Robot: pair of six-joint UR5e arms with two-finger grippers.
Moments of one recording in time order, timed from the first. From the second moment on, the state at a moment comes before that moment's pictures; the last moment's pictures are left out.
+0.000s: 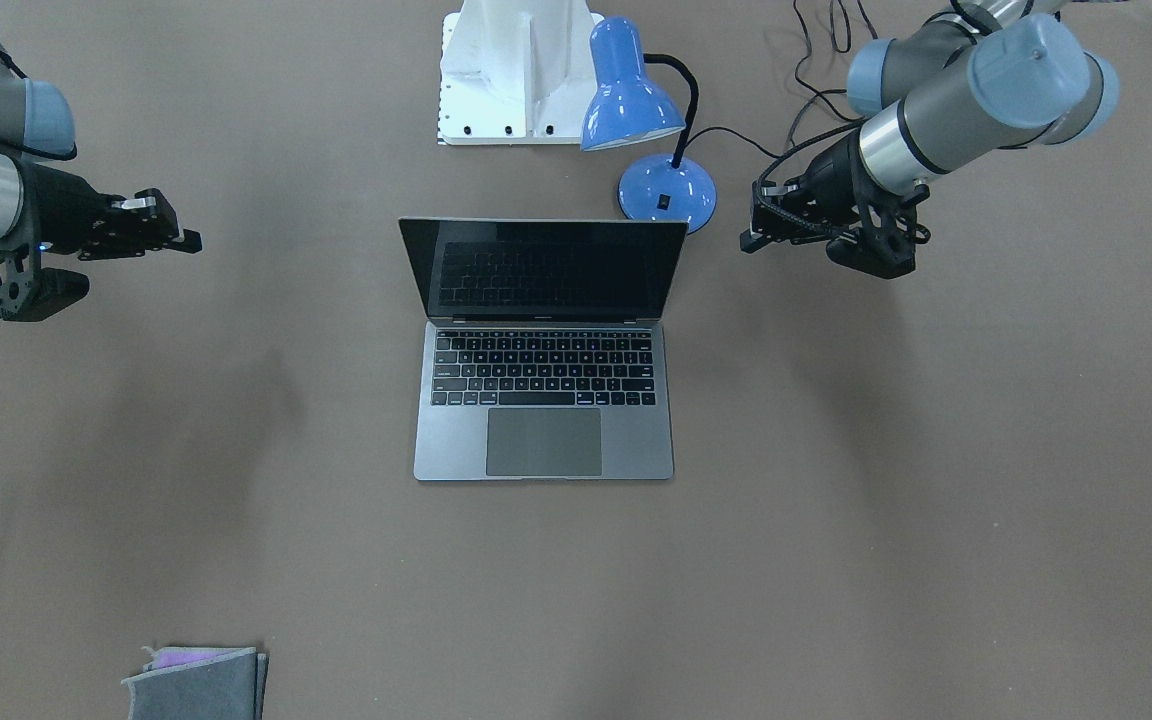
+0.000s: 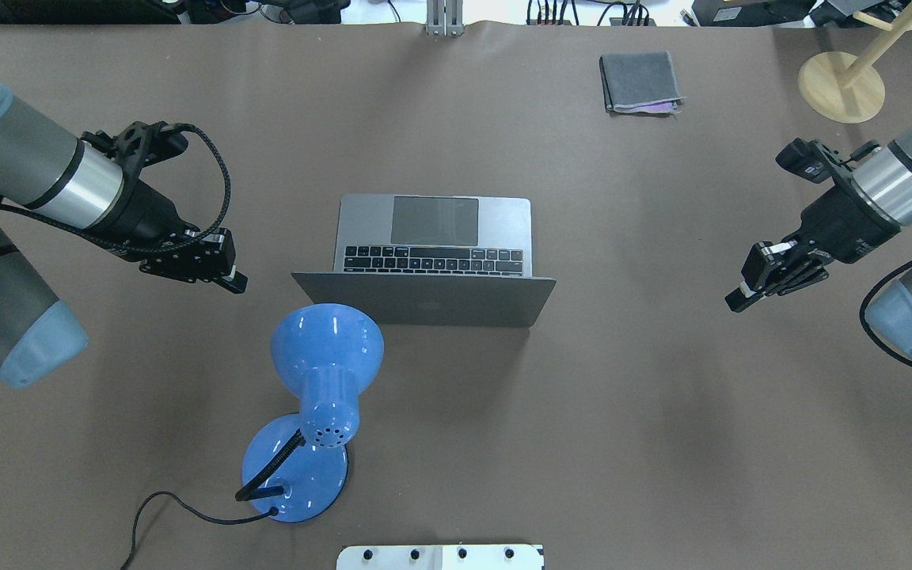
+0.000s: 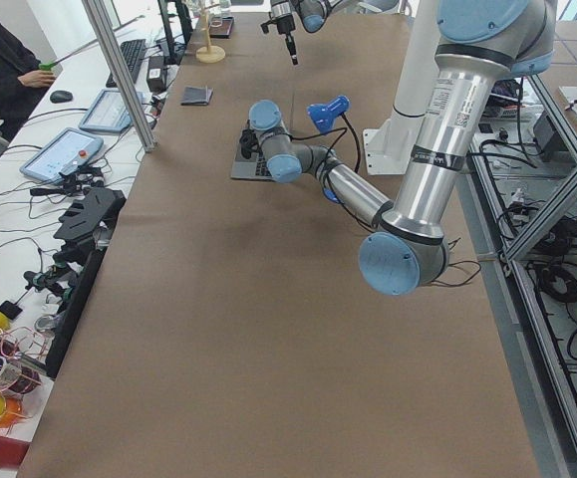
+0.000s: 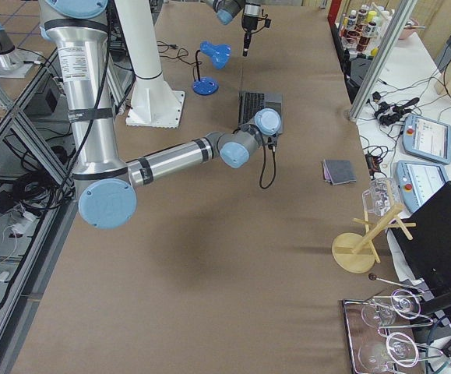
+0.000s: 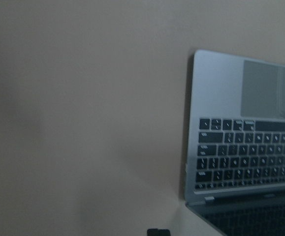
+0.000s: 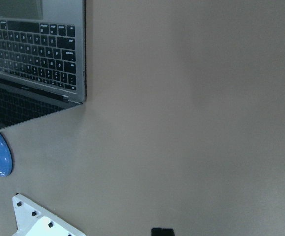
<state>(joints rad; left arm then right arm) -0.84 -1.87 -1.84 -2.08 -2.48 -1.18 0.98 -1.45 1.76 -1.09 2.79 0.84</state>
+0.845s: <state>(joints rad) -0.79 -1.87 -1.78 -2.31 -2.53 -1.26 0.77 -1.33 1.77 -0.68 2.63 1.34</state>
